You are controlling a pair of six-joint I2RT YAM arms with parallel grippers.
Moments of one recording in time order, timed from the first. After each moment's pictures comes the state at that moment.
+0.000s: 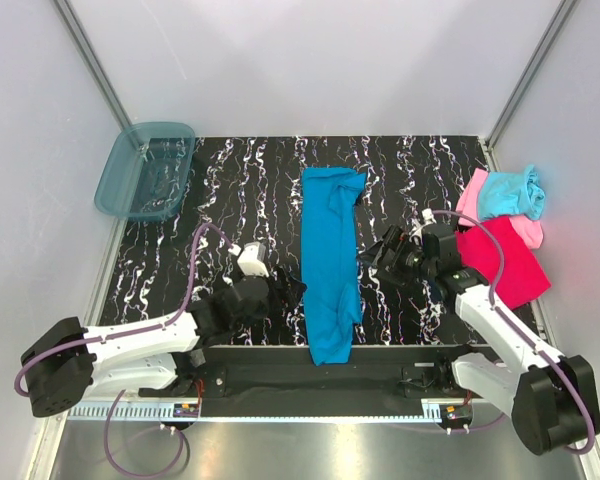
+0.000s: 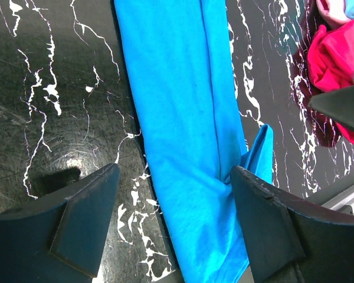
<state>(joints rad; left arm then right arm) -1.03 1.03 0.40 0.12 -0.40 -0.90 0.29 1.00 0.54 -0.16 -0.38 0.86</state>
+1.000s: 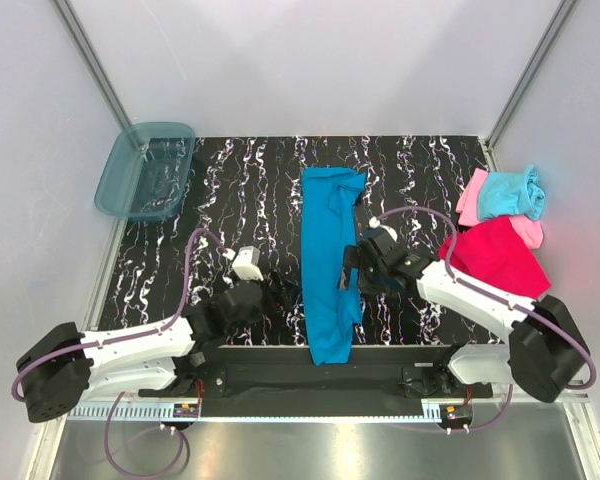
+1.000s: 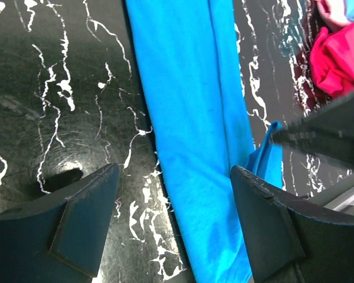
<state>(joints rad) -1.02 0.98 0.32 0.17 -0.40 -0.90 0.70 1.27 0.76 -0.50 0.06 0.78</state>
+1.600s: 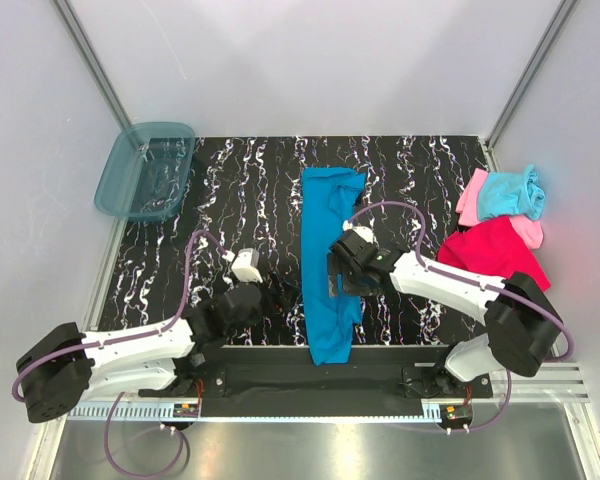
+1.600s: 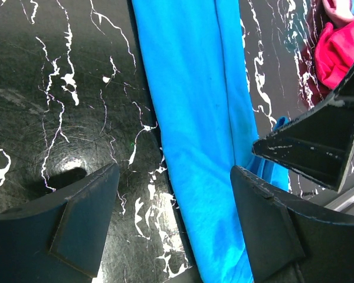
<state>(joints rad) -1.02 0.98 0.30 0.19 -0.40 -0.90 0.83 1.45 0.92 -0.60 0.17 0.73</state>
